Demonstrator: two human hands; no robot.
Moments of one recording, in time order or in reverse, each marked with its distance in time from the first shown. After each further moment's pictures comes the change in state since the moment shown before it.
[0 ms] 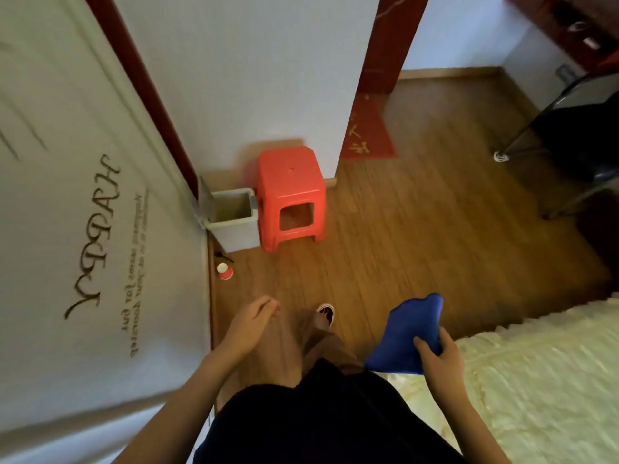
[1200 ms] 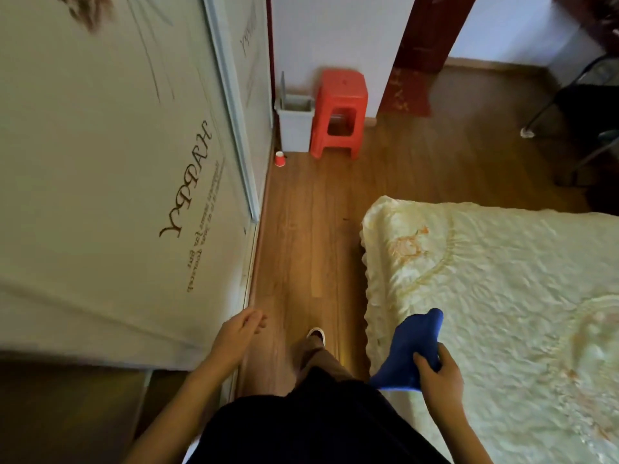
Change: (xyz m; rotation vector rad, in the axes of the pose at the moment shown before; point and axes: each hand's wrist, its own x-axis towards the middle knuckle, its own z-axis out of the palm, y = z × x) left_hand -0.716 -0.367 0.317 -0.221 0.277 -0.104; right_hand -0.575 0.463 -0.259 -0.147 -0.114 -0.020
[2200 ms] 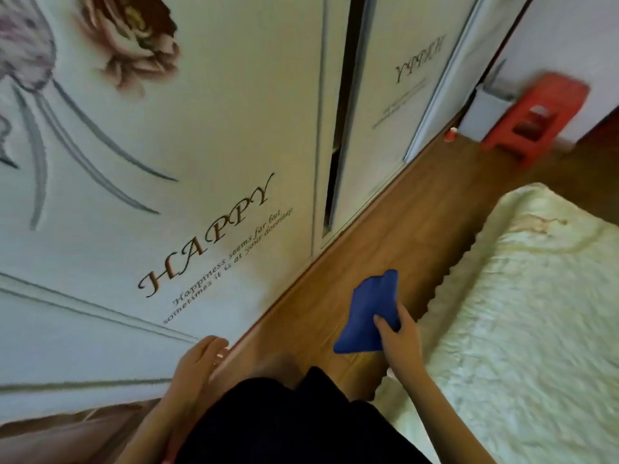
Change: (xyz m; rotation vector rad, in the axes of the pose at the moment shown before) left_hand -0.676 -0.332 0.217 -0.325 0.687 -0.393; right_hand -0.339 0.285 -0.116 -0.110 -0.788 -0.495
